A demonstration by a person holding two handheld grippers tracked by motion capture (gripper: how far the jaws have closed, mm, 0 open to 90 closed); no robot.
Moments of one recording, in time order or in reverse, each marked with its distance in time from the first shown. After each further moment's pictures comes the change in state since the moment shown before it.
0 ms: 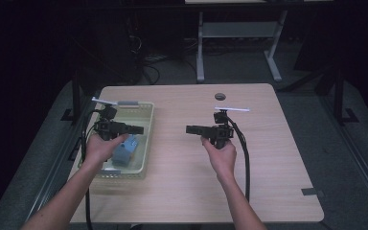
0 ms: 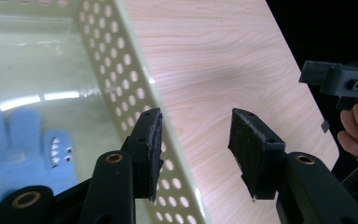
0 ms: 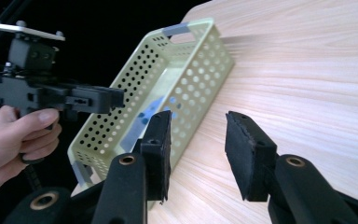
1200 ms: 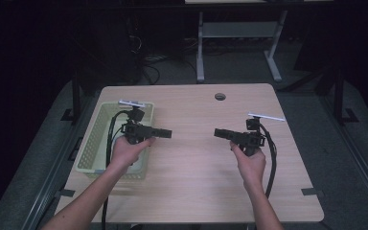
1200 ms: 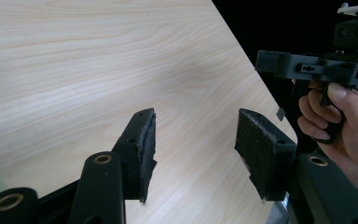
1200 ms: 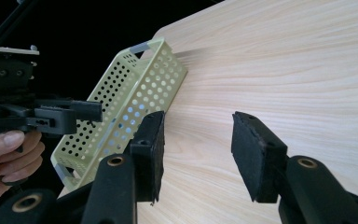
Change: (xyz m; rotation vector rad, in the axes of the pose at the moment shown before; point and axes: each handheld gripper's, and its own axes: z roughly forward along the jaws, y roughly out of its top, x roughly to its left) left arm -0.061 -0.003 0.047 0.010 -0.150 0.092; right arm -0.039 -0.016 -0.072 -0.088 -0.076 0.052
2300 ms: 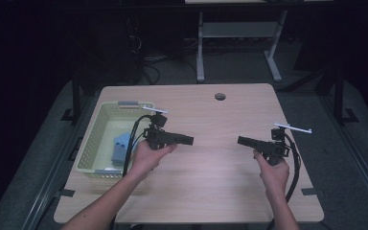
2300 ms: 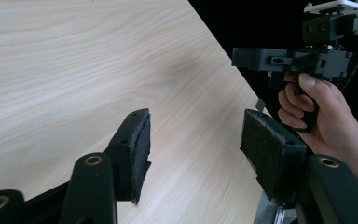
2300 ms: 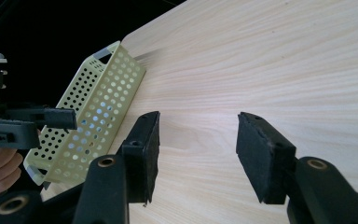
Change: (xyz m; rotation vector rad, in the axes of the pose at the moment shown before) left arm -0.029 -0.006 0.050 0.031 -0.089 0.059; right arm -0.049 -0.017 -0.049 -0.033 -0.080 0.071
